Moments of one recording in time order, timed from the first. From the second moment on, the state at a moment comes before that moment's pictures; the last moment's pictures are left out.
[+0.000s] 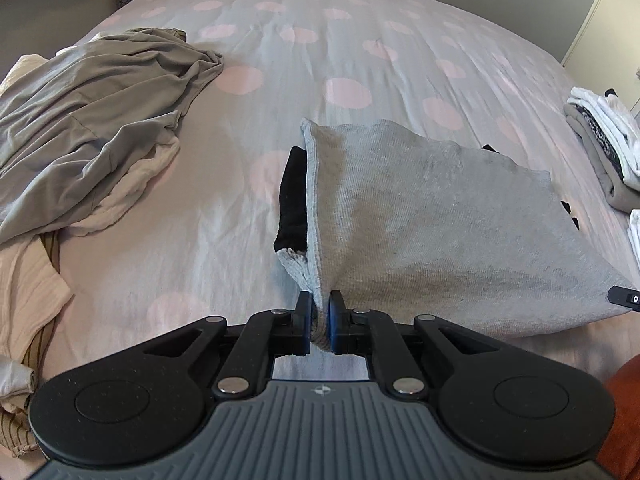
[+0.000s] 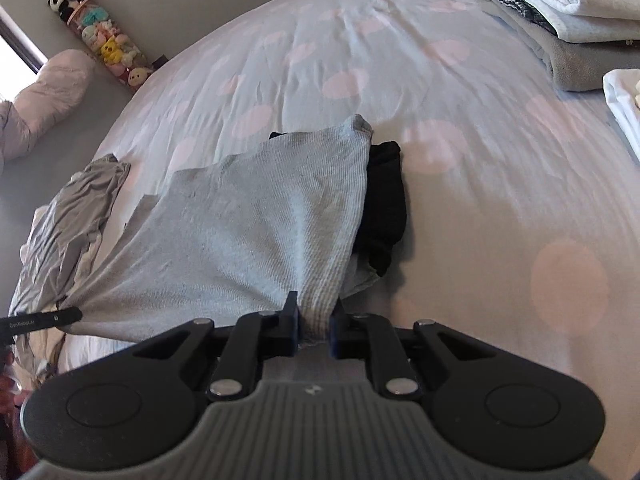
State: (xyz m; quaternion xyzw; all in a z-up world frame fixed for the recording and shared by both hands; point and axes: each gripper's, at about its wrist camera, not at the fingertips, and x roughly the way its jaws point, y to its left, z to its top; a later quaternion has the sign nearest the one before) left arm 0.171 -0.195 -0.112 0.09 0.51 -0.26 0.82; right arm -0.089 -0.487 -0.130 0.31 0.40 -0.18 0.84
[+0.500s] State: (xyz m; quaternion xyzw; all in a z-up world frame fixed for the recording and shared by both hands) left arm 0.151 -0.208 -0.141 0.14 0.52 -0.21 0.81; right arm -0.057 -0.460 -0.155 0.18 0.51 -0.19 0.82
